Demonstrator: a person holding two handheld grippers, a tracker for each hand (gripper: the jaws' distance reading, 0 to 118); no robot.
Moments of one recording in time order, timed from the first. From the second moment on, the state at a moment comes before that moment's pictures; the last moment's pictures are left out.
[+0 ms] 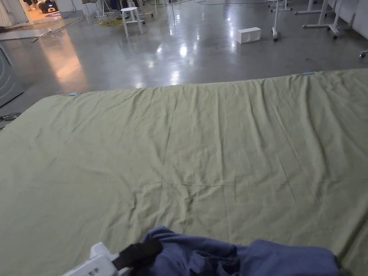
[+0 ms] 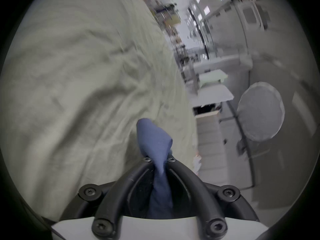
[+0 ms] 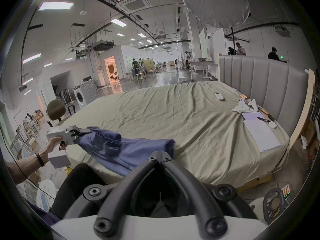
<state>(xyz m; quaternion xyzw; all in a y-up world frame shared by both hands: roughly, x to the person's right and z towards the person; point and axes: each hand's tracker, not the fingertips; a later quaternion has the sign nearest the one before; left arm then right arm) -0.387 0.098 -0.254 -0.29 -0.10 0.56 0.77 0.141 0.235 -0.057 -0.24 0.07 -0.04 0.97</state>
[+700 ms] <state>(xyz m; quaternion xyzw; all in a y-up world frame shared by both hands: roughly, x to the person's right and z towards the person) -0.202 0.141 -0.280 -0.40 -0.15 0.19 0.88 0.132 0.233 -0.047 -0.24 0.09 -0.01 0.97</state>
